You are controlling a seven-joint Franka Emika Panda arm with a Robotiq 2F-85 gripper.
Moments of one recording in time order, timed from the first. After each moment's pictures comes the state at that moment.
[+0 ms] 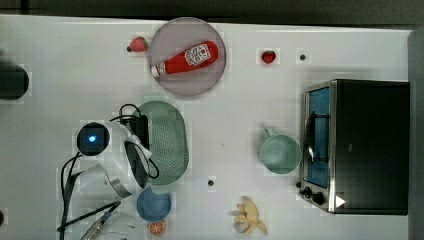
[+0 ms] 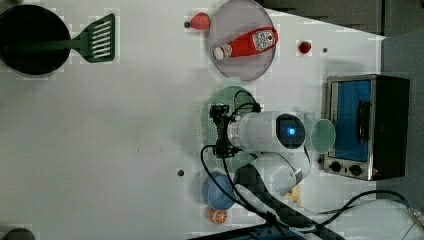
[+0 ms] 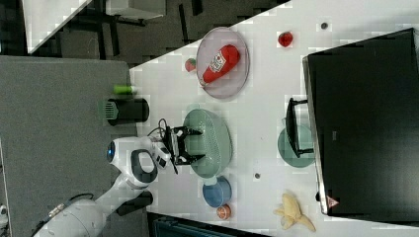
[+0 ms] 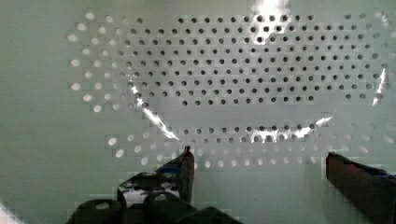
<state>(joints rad) 0.49 0.47 0.00 -2.24 -0.01 1.07 1.19</state>
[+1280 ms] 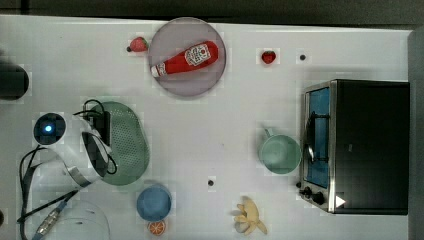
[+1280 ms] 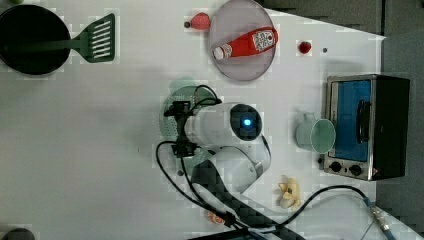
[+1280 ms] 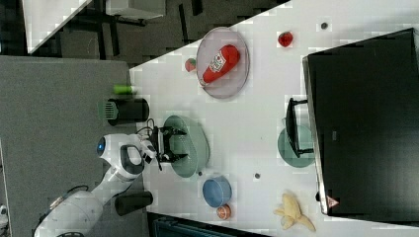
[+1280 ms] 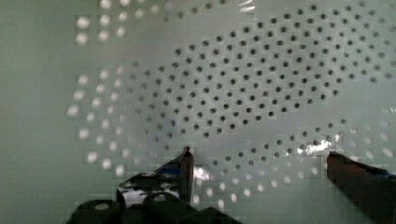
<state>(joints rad) 0.61 0.64 0.04 -1.97 0.10 0.98 1.29</state>
